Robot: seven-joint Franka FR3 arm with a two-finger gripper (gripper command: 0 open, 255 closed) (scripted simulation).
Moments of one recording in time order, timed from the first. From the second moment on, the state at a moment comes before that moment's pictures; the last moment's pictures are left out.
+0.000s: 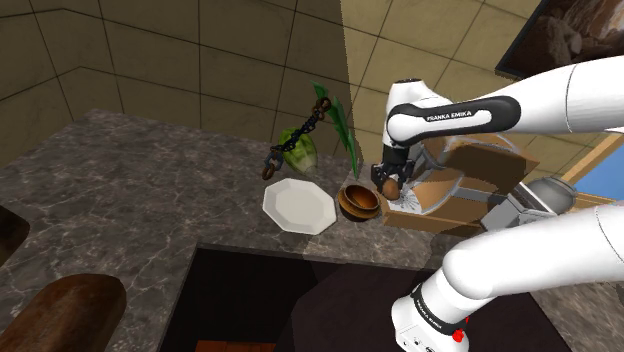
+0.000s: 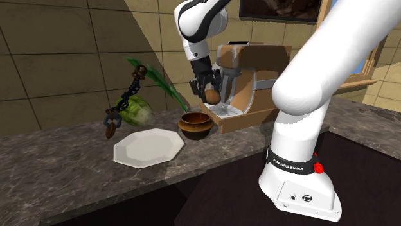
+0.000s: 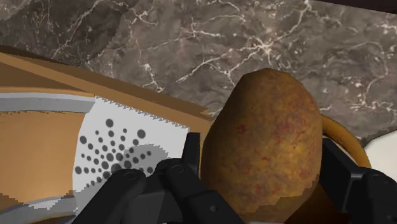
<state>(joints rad) -0.26 -0.42 0.00 -2.61 -0.21 1.94 0.31</state>
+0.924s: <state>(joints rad) -0.25 -0.12 0.01 -2.44 -0.22 2.07 0.36</state>
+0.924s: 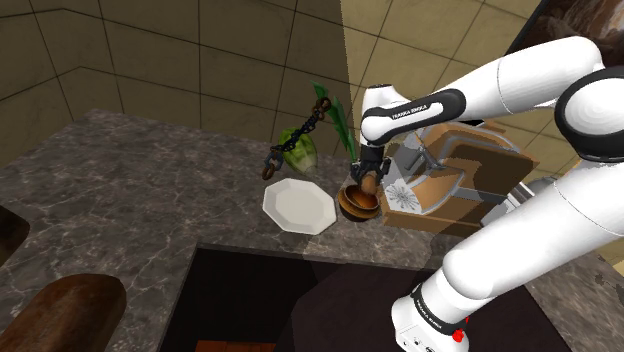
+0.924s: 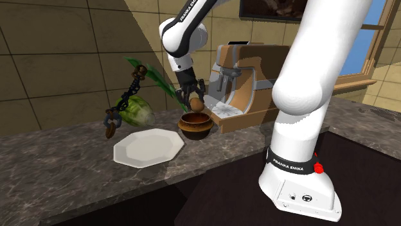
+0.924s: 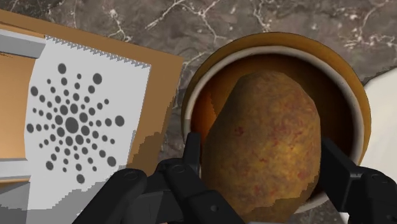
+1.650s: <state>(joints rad) -0.26 -0.07 0.01 -2.46 -0.23 2.14 0.37</state>
